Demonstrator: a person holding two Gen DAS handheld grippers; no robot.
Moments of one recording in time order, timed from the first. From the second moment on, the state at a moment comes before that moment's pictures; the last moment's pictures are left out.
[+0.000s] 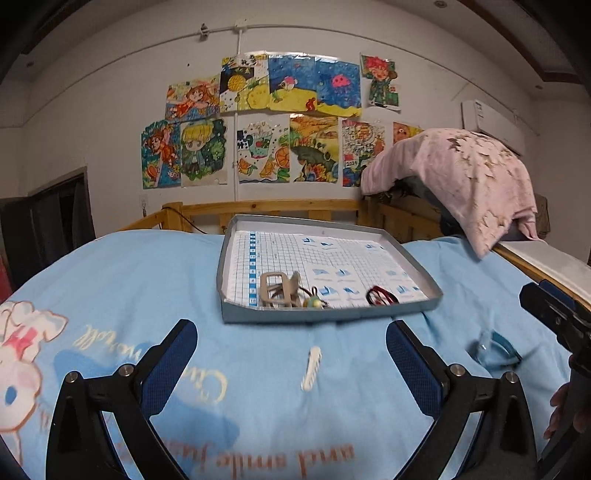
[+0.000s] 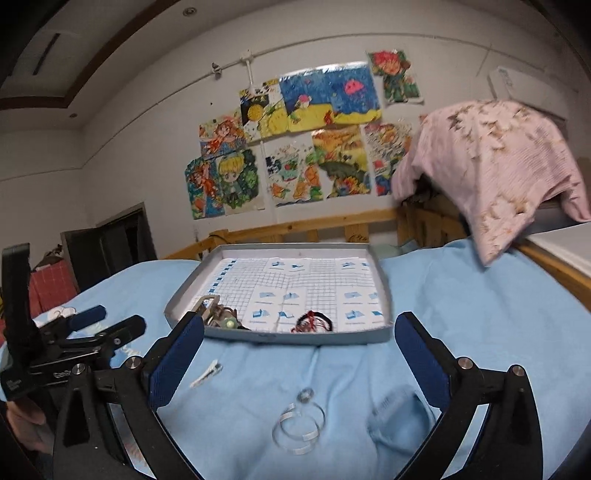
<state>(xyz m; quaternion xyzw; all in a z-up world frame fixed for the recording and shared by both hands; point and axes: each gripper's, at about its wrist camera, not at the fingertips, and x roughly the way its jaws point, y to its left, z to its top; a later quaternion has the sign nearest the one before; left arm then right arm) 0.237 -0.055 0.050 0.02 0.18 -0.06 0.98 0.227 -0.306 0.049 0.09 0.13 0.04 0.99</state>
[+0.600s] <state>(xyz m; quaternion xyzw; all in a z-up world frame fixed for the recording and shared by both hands) 0.161 -0.029 0.007 0.00 0.22 -0.06 0.97 0.143 -0.293 0.007 0.08 0.18 0.01 0.98</state>
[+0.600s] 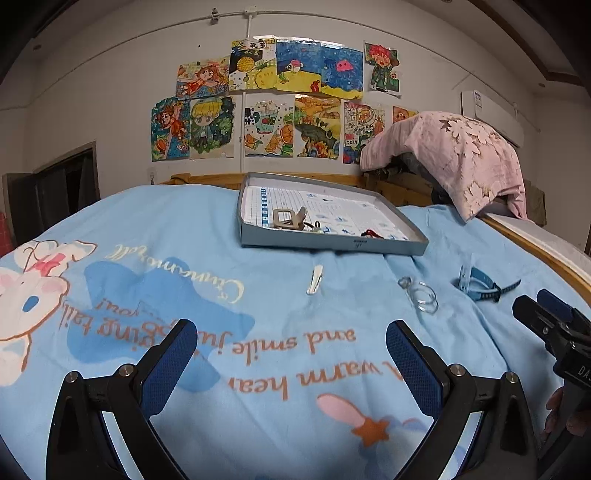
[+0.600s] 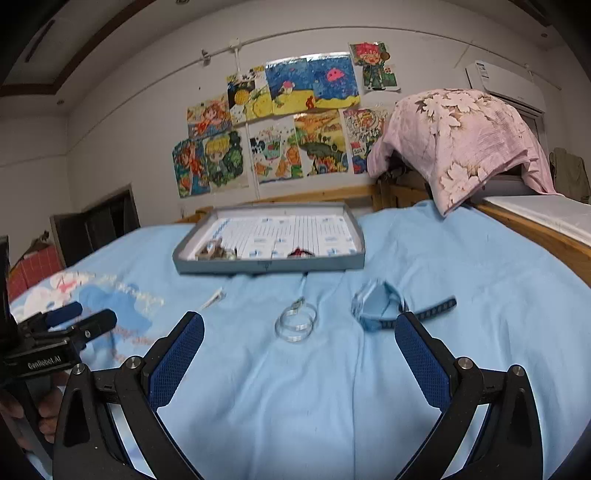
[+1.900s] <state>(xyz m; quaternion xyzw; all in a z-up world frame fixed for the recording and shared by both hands) 0.195 -0.032 0.034 0.00 0.19 -0.03 0.98 0.152 -0.297 0.019 0.08 0.10 0.01 0.99</state>
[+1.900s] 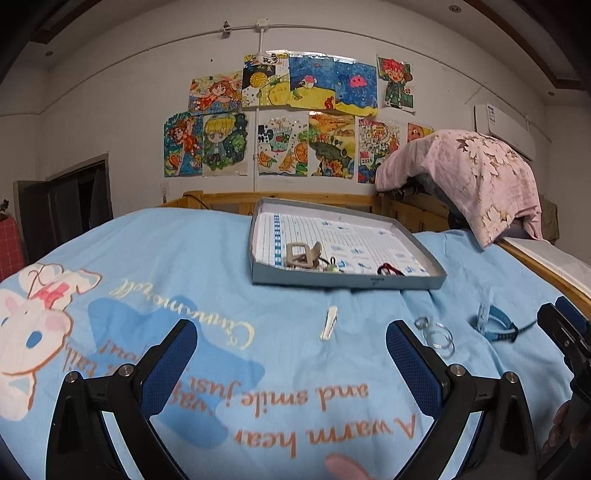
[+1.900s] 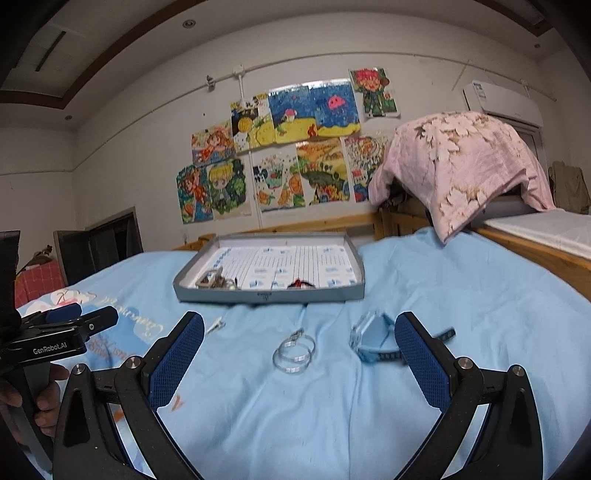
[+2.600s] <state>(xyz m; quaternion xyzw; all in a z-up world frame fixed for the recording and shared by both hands) 0.311 -0.066 -0.003 0.04 0.27 -0.07 0.96 0.251 -0.299 -0.007 0.10 0.20 0.11 0.97</state>
